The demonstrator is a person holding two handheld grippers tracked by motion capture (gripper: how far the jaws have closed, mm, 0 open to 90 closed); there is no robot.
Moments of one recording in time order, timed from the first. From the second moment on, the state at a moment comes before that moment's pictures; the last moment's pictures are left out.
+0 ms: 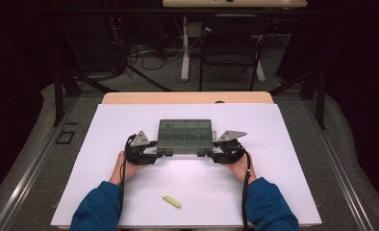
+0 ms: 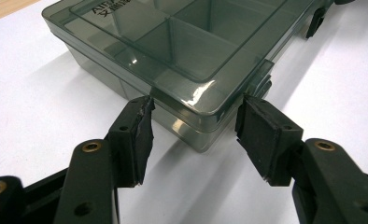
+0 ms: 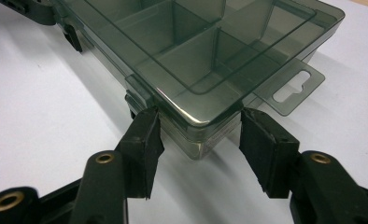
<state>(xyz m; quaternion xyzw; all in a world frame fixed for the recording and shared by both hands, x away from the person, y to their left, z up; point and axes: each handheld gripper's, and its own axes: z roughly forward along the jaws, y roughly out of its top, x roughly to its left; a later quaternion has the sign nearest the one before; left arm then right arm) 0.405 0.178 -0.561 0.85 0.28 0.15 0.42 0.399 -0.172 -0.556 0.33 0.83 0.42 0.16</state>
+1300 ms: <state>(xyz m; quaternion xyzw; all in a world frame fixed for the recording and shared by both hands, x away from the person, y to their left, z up) 0.405 0.180 -0.562 0.85 0.28 0.14 0.43 0.401 -0.173 -0.557 0.33 0.83 0.42 0.16</state>
